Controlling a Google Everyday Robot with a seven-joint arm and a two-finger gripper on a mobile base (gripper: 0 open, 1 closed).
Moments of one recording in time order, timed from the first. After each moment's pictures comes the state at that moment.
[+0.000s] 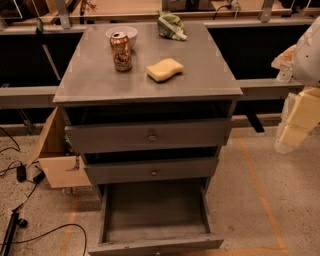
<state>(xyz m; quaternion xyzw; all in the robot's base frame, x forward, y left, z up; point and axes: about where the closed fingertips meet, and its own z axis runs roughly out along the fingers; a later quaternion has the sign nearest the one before) 0.438 -0.217 0.976 -0.60 0.78 -0.03 0.16</state>
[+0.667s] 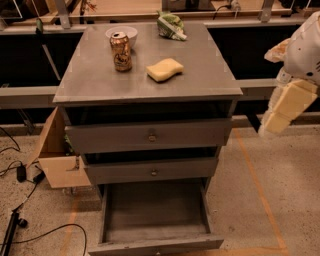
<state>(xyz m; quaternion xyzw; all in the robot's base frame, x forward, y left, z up) 0.469 -0.208 0.975 -0.59 0.78 -0.01 0.21</state>
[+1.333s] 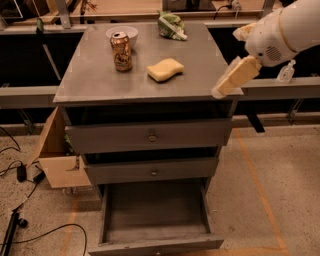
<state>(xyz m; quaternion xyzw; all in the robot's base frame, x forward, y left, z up) 0.591 -0.160 0.974 -0.54 0.74 0.07 0.39</state>
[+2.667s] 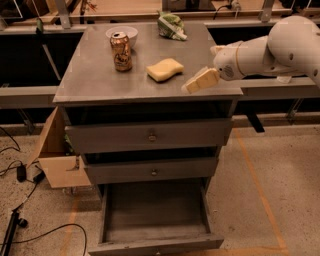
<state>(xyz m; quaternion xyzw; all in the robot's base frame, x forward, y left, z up) 0.706 -0.124 0.900 -0.45 0.74 0.14 0.48</state>
